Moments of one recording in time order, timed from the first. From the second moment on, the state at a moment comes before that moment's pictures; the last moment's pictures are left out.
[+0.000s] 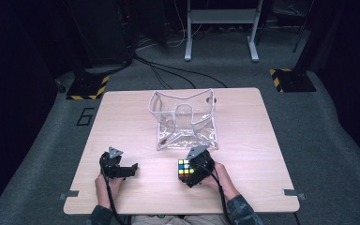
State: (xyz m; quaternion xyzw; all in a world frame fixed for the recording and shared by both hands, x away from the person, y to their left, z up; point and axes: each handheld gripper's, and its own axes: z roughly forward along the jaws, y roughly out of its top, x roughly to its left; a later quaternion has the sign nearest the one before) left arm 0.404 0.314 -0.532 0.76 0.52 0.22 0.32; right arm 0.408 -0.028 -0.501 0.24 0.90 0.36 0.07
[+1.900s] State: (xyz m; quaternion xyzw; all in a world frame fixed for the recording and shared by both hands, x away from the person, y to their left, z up) left arm 0.404 0.315 -0.531 0.76 0.52 0.22 0.32; right arm 0.401 -0.065 -0.475 0.30 0.86 0.39 0.13
